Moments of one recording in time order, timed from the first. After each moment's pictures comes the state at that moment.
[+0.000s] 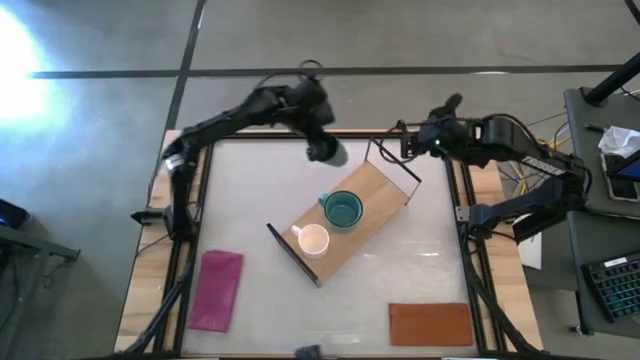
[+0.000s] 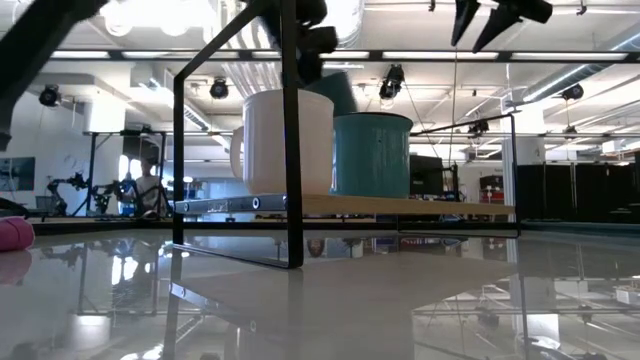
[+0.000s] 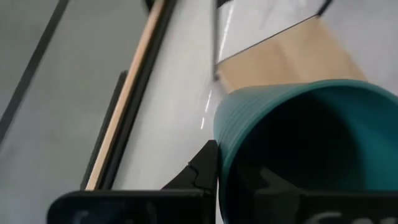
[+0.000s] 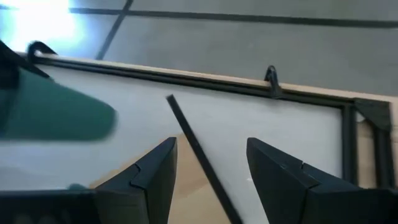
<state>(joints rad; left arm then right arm) 0.48 1.91 2.06 -1.05 0.08 0.21 -0.24 1.22 1.54 -1.30 0.57 0.96</state>
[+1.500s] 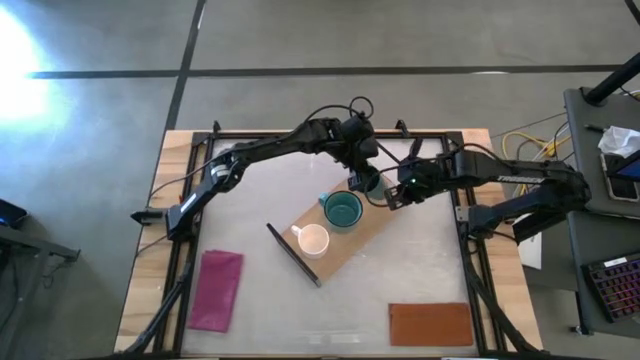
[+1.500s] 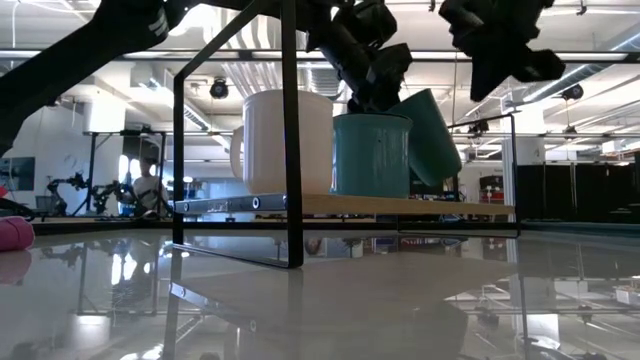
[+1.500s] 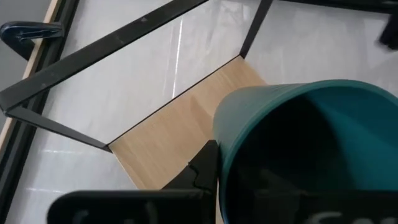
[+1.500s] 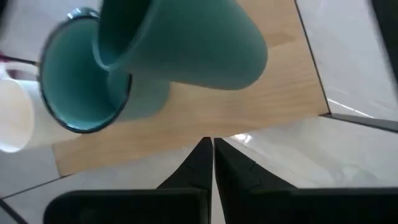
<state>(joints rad) 0.30 2.28 2.35 -0.92 0.19 0.14 -0.11 1.18 1.13 -1.06 0.08 1.02</state>
